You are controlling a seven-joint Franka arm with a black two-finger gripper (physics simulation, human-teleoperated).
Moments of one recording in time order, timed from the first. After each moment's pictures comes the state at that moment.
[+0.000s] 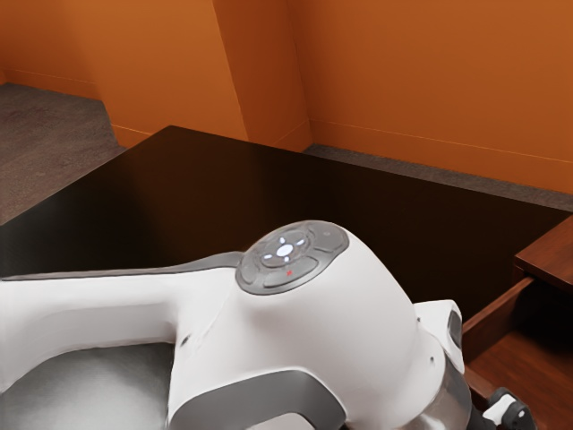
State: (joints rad) arm -1.12 -0.16 0.37 -2.06 -0.03 2.29 -1.86
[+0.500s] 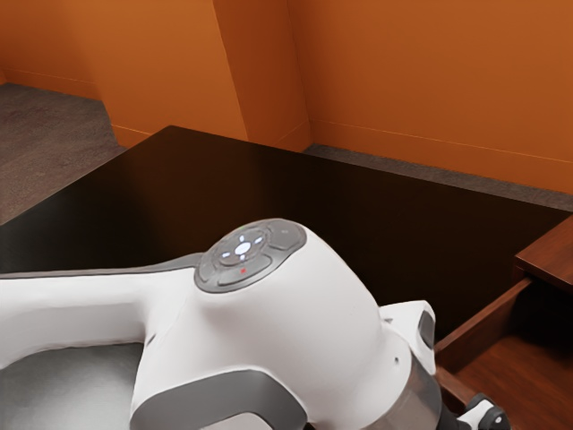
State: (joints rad) arm -1.13 -0.24 0.37 -2.12 -0.02 2.29 -1.88
